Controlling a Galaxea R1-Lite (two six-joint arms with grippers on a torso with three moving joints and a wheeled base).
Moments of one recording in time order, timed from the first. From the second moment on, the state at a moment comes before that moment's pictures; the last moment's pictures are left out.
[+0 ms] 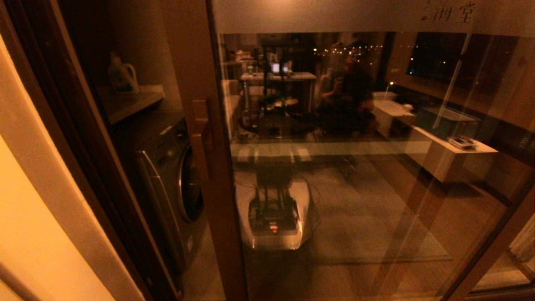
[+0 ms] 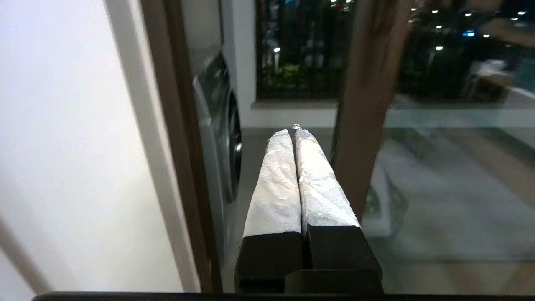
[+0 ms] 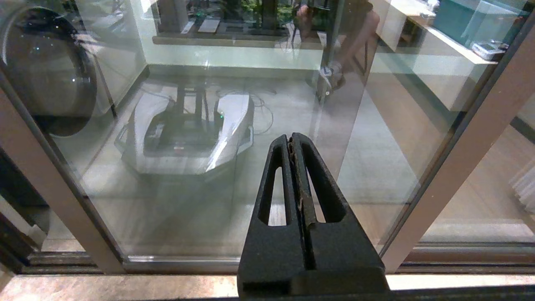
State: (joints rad) left arm 0.00 0.07 -0.16 -0.09 -0.02 0.00; right arm 0.00 0.00 -0.01 0.04 0.03 -0.08
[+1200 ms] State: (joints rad) left arm -0.43 1.28 -0.86 -0.32 -0.17 -0.13; right arm 0.00 0.00 -0.01 0.04 0.03 -0.07
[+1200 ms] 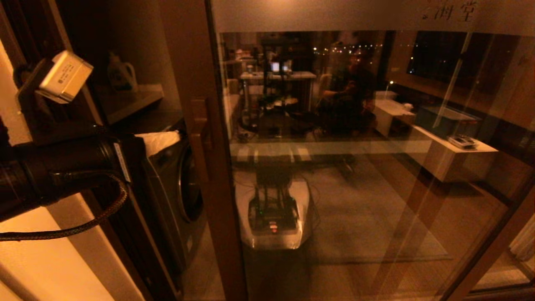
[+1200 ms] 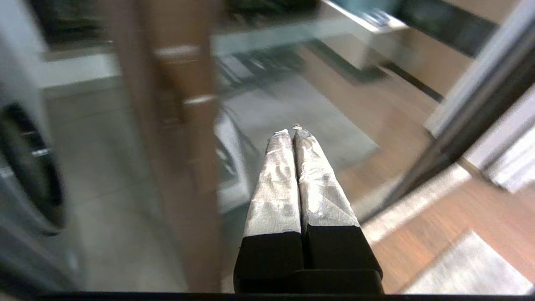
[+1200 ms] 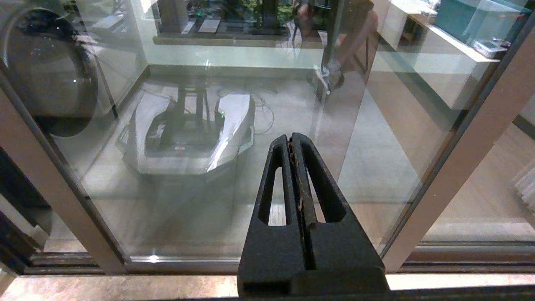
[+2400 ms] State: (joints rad) left arm -0.51 1.69 -1.08 -0.47 0.08 -0.12; right arm 0.00 0.00 -0.01 0.04 0.03 -0.07
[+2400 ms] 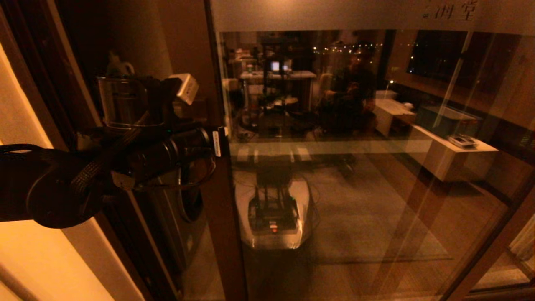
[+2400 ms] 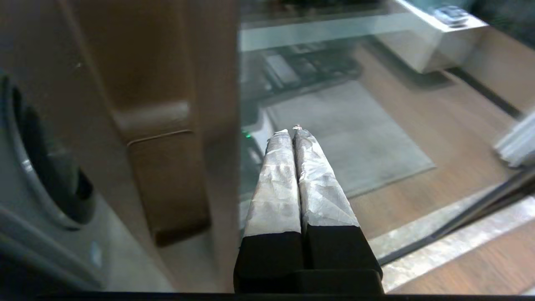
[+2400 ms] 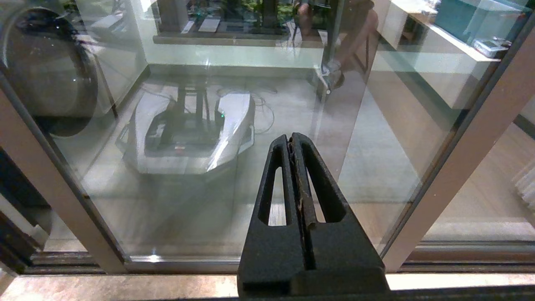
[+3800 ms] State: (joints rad) left arm -0.41 1.65 -1.02 -0.47 0.08 -0.10; right arm 0.00 0.00 -0.01 0.04 0.03 -0.07
